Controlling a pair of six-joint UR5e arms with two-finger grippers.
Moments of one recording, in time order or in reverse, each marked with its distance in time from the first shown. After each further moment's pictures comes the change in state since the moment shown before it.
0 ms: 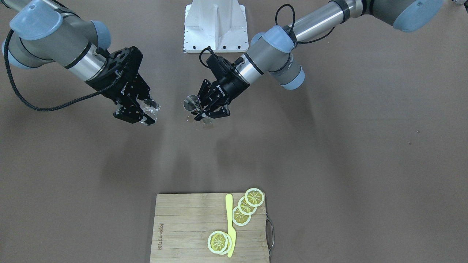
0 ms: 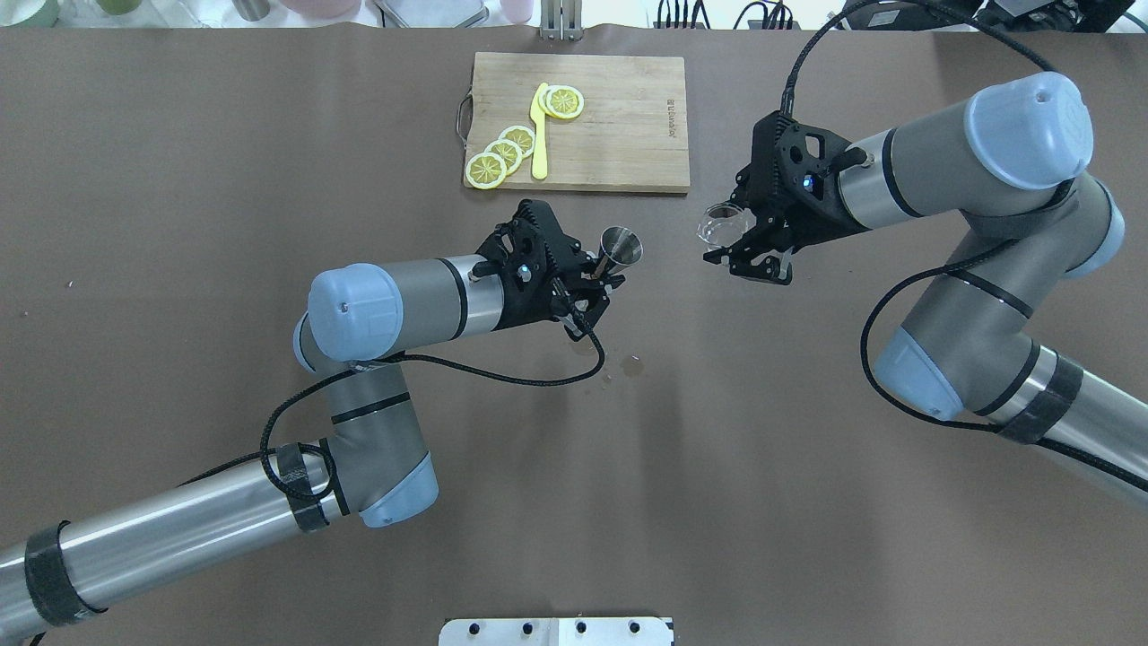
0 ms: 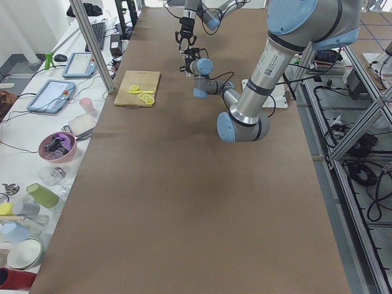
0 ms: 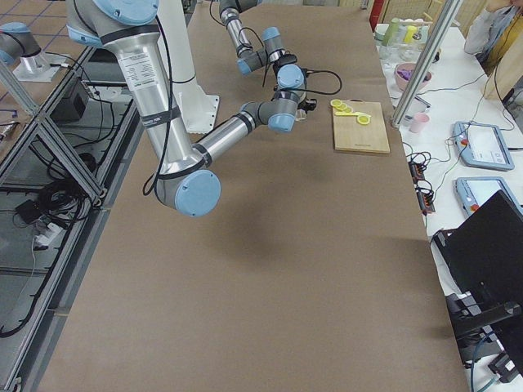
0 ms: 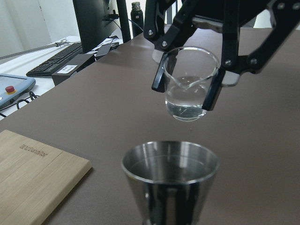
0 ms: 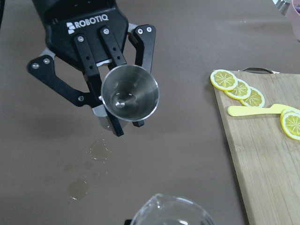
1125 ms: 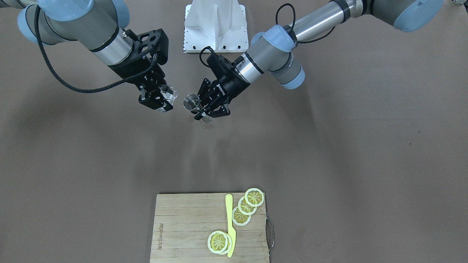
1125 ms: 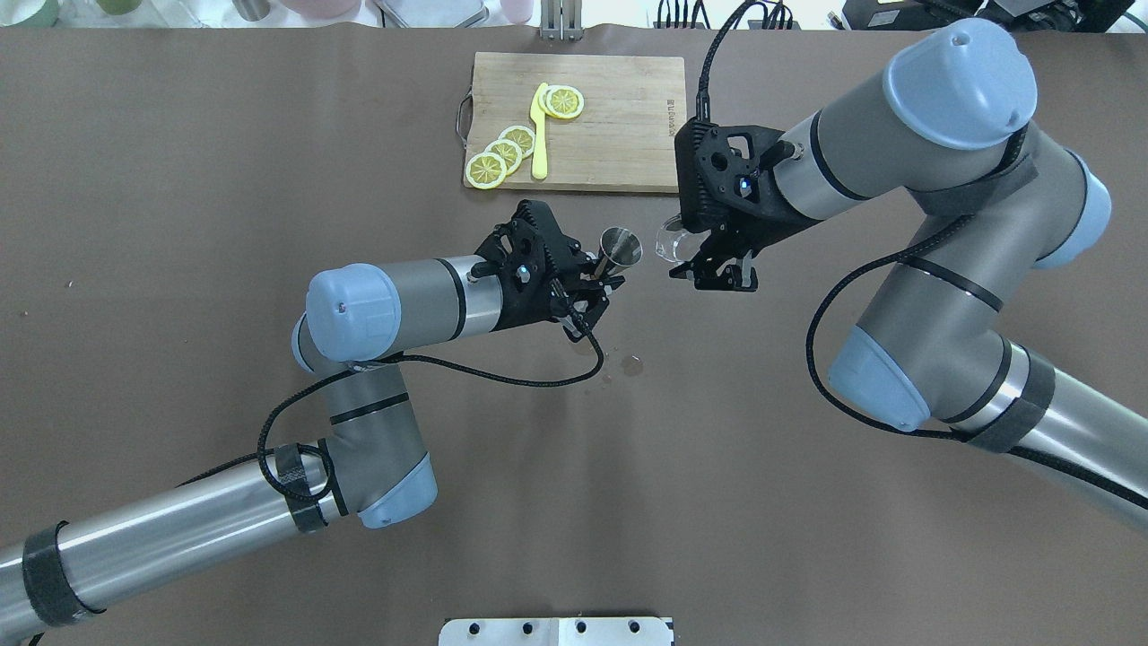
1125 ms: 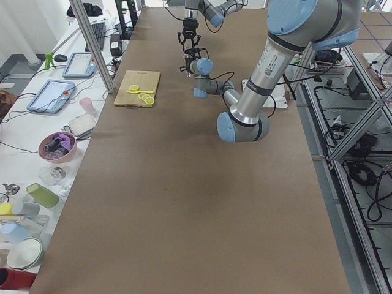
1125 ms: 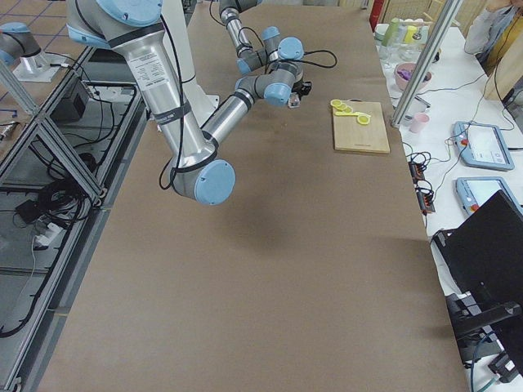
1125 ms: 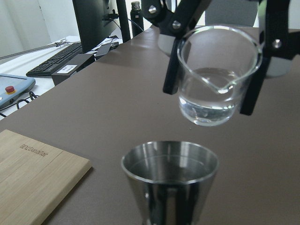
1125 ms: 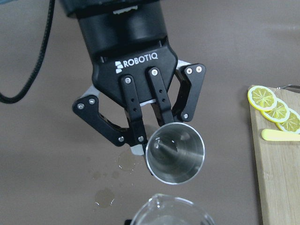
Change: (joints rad) left arm 0.000 0.001 -0.006 0.000 -0.005 0.003; right arm -0.037 0.124 0.065 -0.323 0.018 -0.158
